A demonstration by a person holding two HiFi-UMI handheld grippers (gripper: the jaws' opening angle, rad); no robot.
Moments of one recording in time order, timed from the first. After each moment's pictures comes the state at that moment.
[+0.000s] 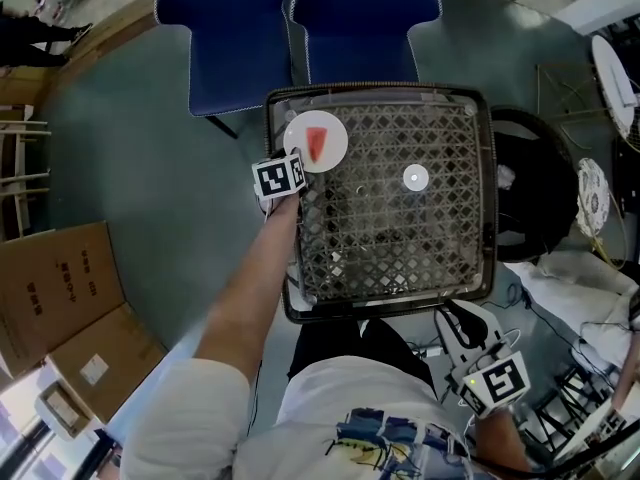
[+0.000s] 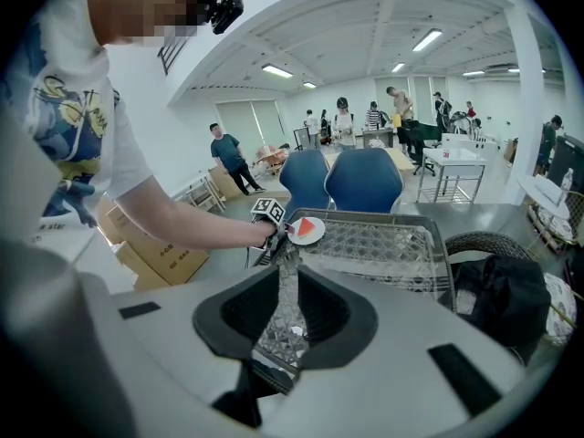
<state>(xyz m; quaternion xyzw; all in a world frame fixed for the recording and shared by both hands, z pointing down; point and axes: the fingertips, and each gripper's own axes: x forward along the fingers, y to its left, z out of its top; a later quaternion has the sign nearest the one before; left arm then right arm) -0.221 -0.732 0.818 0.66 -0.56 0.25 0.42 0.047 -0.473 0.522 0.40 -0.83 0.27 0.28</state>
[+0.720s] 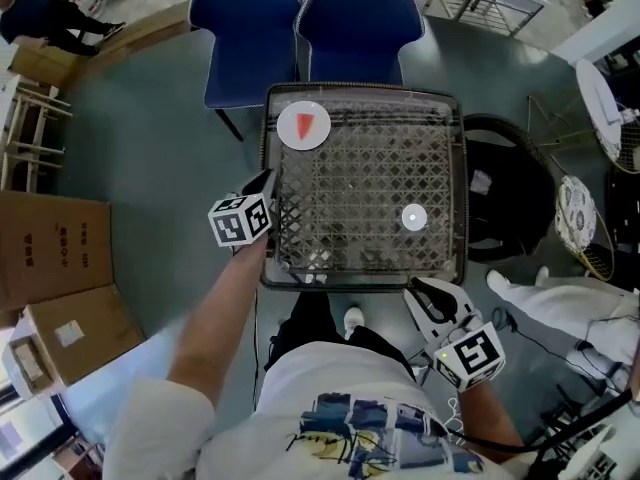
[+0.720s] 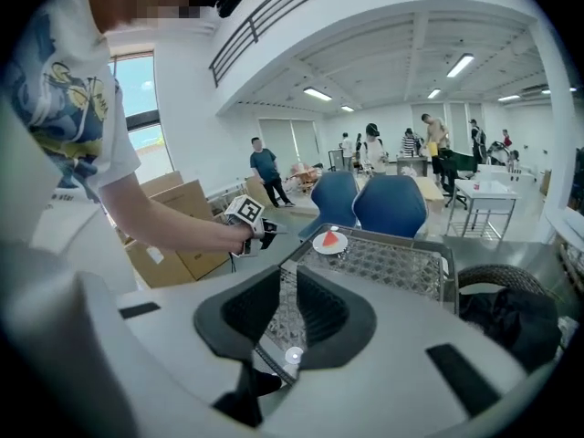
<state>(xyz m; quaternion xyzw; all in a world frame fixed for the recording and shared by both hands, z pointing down) -0.195 -0.578 0.658 0.73 -0.57 0.11 0.36 0.081 -0.398 0.496 0.31 -0.90 0.20 0.24</state>
